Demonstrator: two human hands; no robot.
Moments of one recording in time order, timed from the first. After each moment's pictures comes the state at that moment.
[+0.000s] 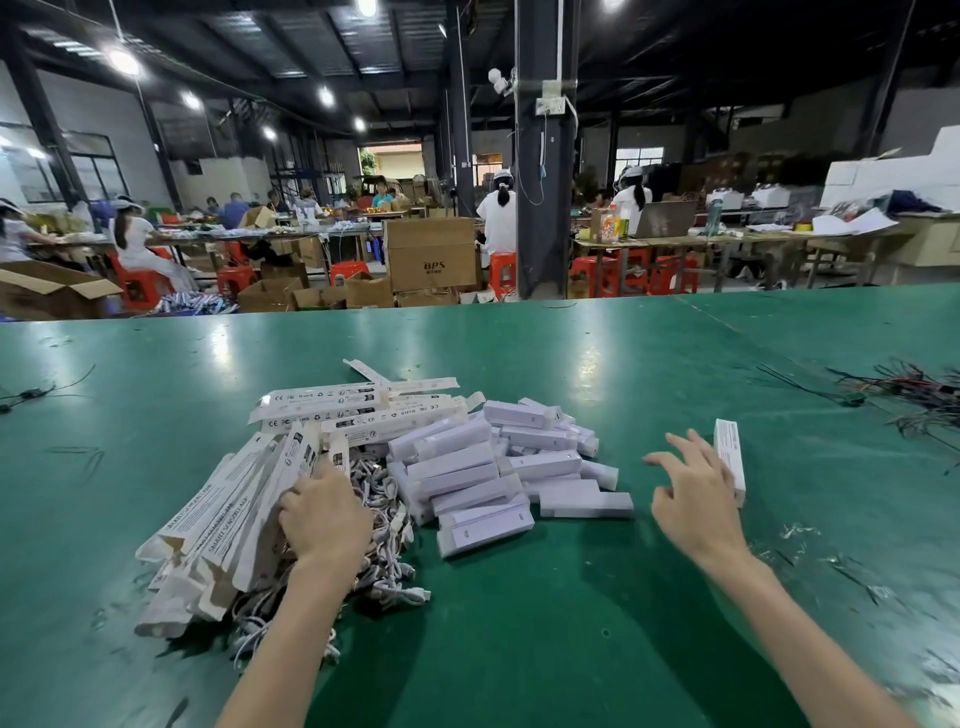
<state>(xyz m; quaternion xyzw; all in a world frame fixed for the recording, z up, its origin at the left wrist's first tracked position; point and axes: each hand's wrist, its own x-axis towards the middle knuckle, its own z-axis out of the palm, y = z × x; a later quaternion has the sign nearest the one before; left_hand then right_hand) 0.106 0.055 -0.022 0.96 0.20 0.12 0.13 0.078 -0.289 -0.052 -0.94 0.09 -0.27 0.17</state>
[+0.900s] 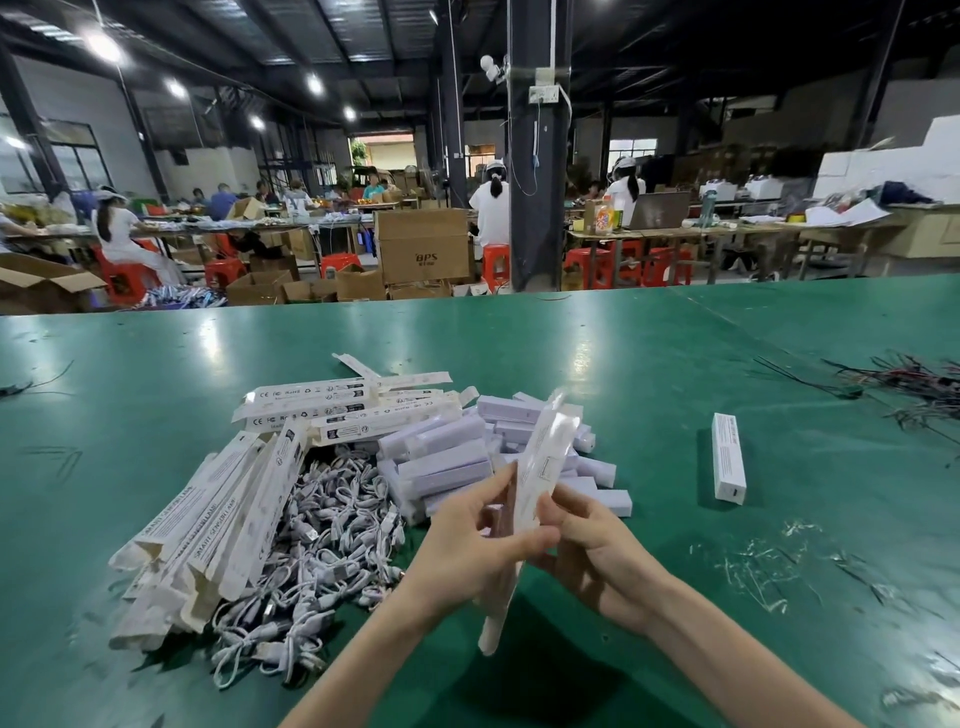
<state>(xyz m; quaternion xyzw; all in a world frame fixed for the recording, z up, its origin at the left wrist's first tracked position) 0.050 -0.031 -0.014 0.73 -0.23 -0.07 0.64 0.041 -0.186 -0.033 -0.47 -0.07 0.11 0.87</state>
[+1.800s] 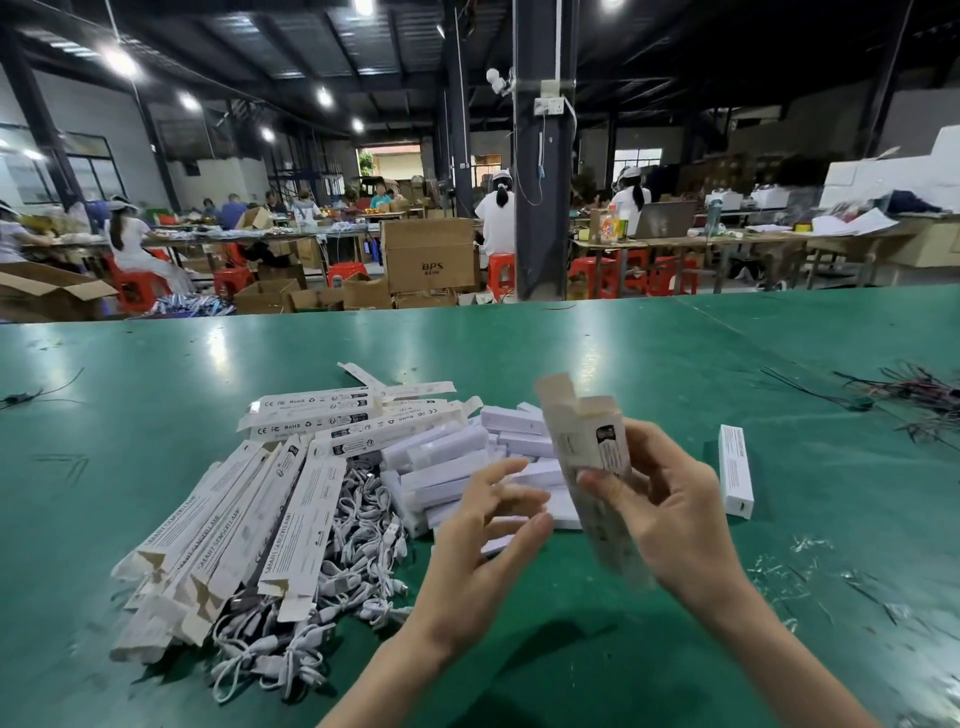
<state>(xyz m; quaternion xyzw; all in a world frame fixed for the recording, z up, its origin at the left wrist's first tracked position) 0.041 -0.040 -0.019 0.71 -0.28 0.10 0.63 0.016 -0.210 0.020 -0.71 -0.19 -0.30 0.61</state>
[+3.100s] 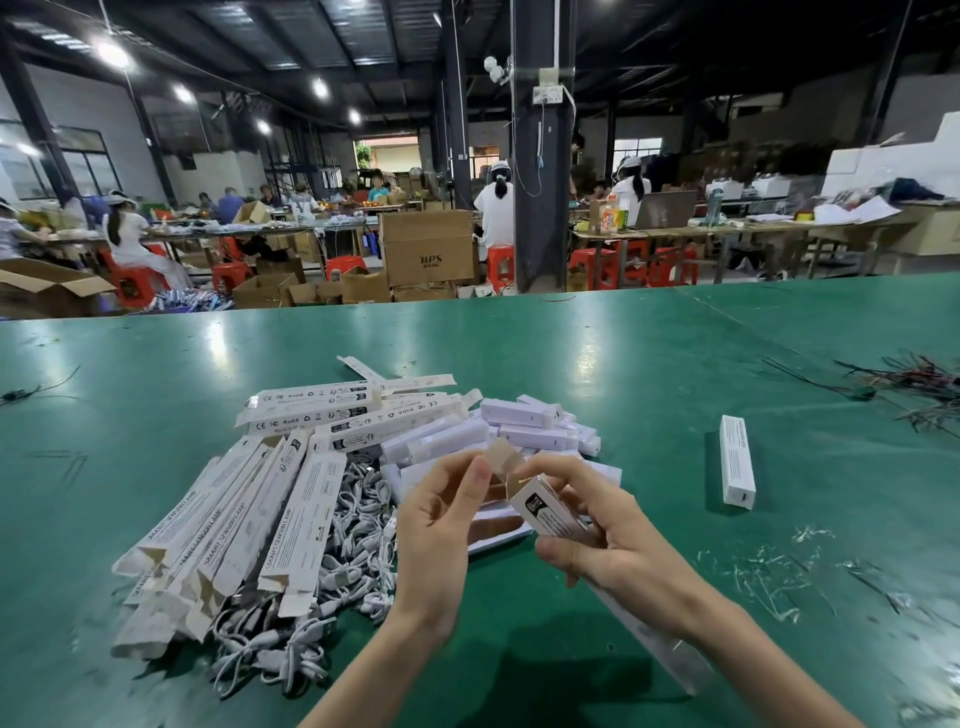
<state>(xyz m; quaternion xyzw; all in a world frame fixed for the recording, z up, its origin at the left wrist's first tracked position) 0.036 -0.037 -0.003 0.58 -0.15 0.12 0.79 0.014 -0.200 -0.001 -0.77 -0.24 -0.06 0.59</state>
